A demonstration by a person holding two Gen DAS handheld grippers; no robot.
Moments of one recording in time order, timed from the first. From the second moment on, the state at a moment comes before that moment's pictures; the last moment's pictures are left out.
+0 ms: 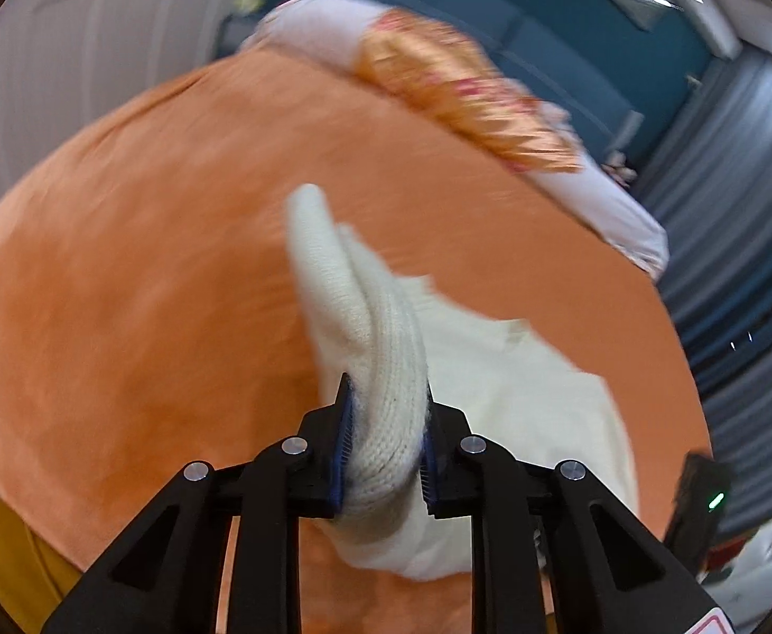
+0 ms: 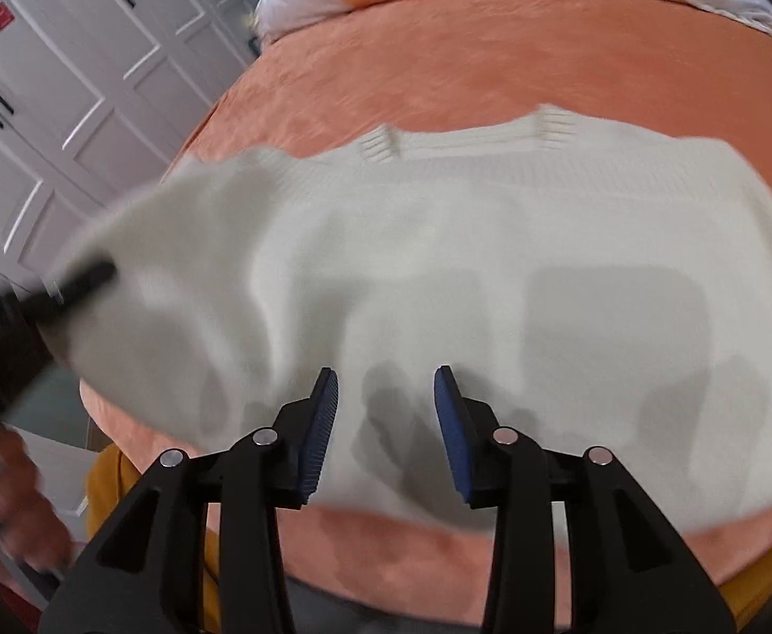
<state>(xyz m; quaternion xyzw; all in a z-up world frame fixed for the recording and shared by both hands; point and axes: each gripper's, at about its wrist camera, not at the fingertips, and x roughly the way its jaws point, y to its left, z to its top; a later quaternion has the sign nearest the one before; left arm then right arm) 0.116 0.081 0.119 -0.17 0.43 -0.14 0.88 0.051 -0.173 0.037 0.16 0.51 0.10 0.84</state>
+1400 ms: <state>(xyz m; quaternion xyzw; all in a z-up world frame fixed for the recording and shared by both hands) 0.022 -0.107 0.028 0.10 0.48 -0.15 0.86 0.057 -0.357 0.017 0.38 0.50 0.11 0.77</state>
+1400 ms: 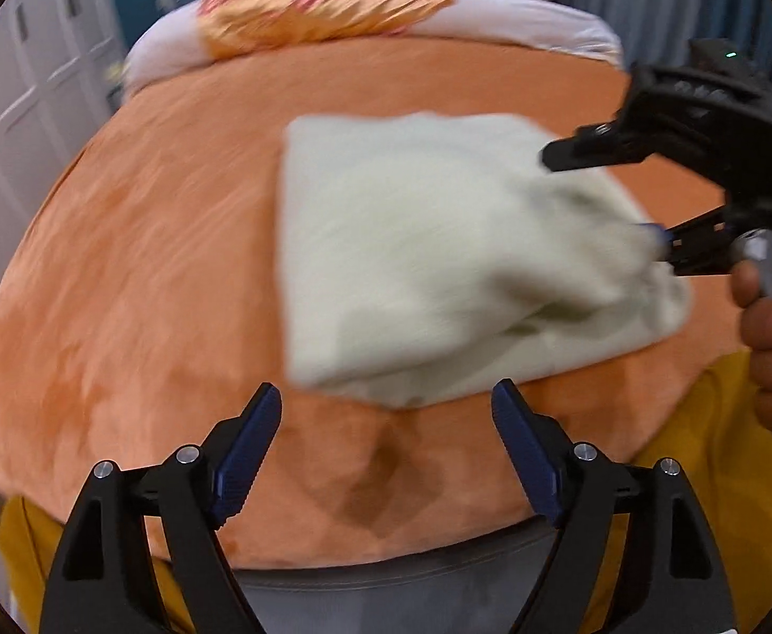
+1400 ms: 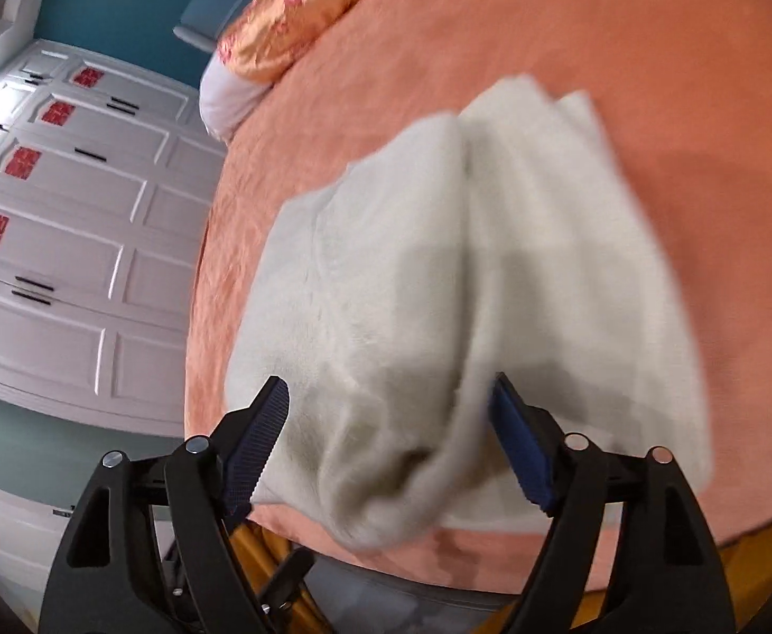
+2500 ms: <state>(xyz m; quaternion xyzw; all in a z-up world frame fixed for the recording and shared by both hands) 0.011 -0.111 0.081 0.05 0.46 -0.20 0.86 -0.034 -0.438 0.043 0.32 0.42 0.01 0.85</state>
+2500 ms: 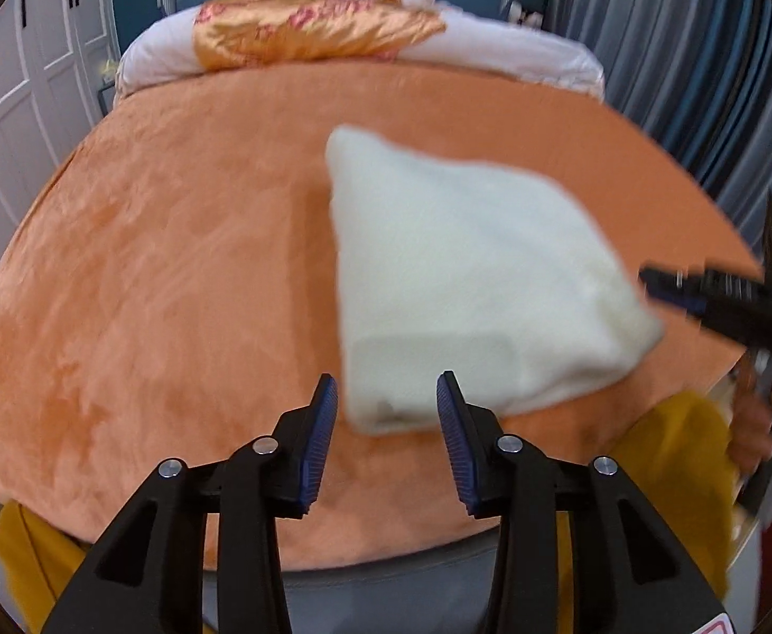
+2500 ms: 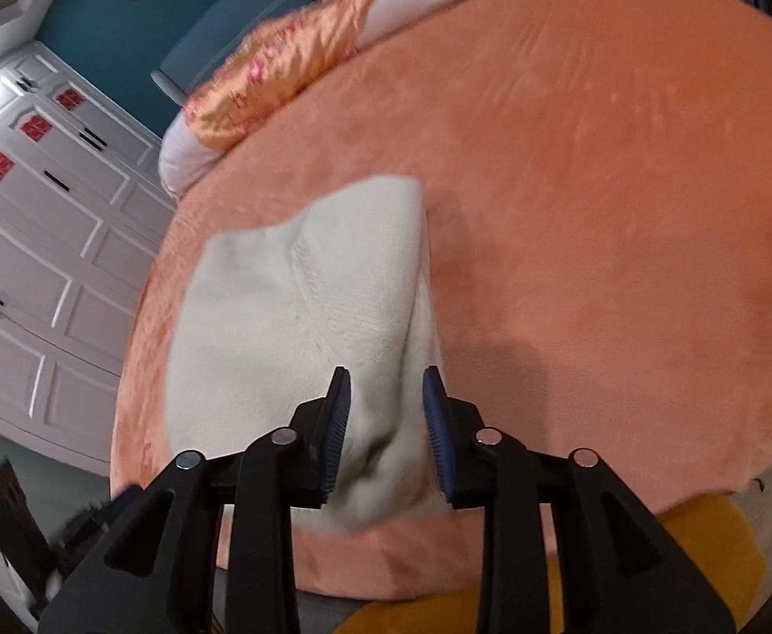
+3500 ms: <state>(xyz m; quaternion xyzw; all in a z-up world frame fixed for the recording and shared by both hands) 0.022 -0.188 0.022 0.15 0.49 -0.15 0.84 -0.035 -0.425 0.027 0.27 0.50 0.00 0.82</state>
